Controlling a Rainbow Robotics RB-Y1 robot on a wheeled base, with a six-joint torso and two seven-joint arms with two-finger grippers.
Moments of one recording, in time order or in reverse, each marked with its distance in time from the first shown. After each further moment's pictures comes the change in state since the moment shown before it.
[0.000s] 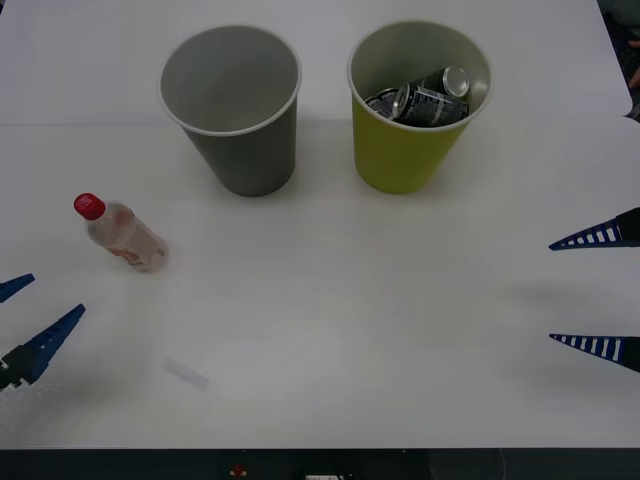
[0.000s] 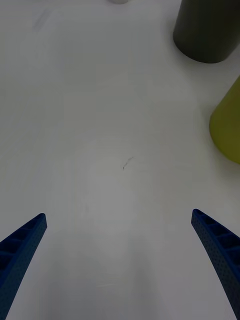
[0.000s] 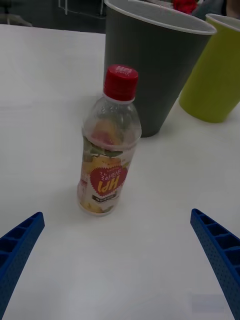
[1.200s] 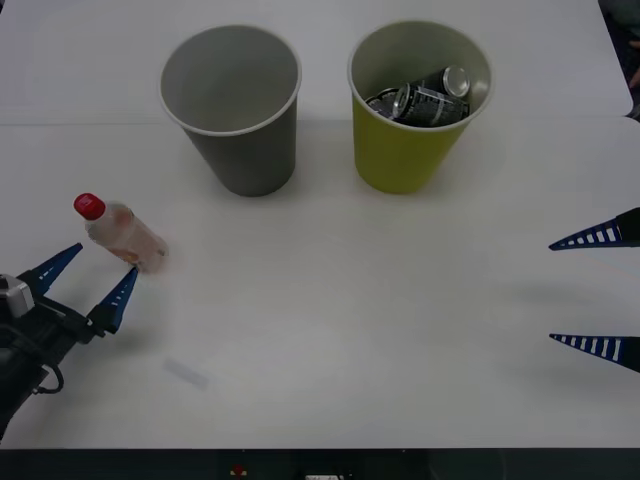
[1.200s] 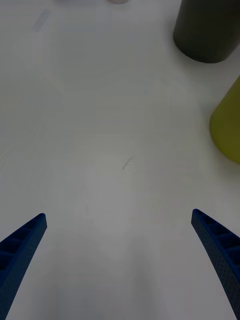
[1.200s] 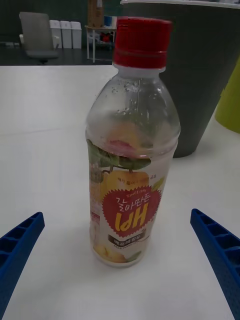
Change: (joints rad) right arm 0.000 0.000 0.000 0.000 0.000 0.000 0.000; left arm -0.467 -0.099 -0.526 0.322 0.577 -0.104 -0.582
